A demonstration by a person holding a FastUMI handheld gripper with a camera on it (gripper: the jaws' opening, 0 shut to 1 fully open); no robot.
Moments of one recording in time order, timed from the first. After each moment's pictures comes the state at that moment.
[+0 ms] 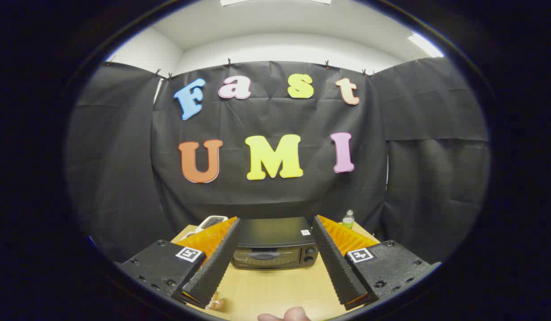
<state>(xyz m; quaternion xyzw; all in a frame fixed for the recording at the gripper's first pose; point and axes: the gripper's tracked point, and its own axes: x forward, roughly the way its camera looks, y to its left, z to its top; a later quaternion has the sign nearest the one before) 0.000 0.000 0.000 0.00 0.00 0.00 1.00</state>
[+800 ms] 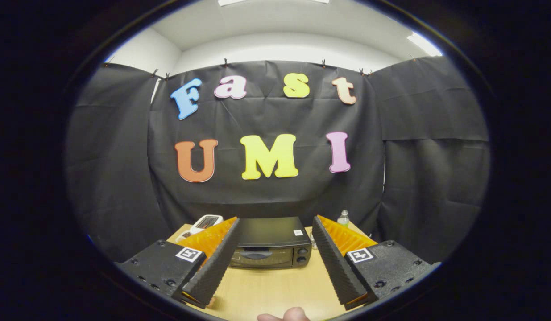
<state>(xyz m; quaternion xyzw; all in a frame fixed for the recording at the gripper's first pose) 0.002 -0.021 -0.002 0.00 0.00 0.00 1.00</state>
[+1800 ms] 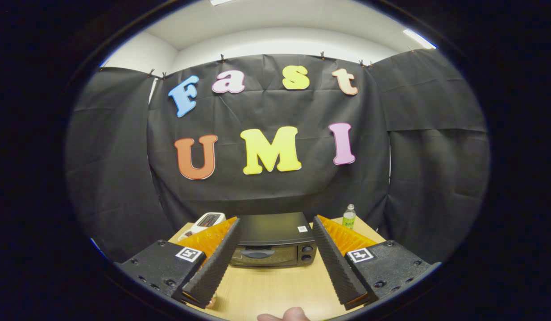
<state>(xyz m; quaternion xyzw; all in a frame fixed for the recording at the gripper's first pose) 0.036 -0.025 -0.021 0.01 0.02 0.01 1.00</state>
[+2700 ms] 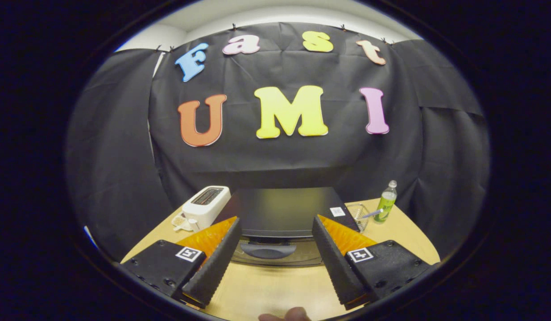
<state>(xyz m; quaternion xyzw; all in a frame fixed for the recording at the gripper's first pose) 0.192 0.022 -0.154 0.00 0.11 0.07 0.99</state>
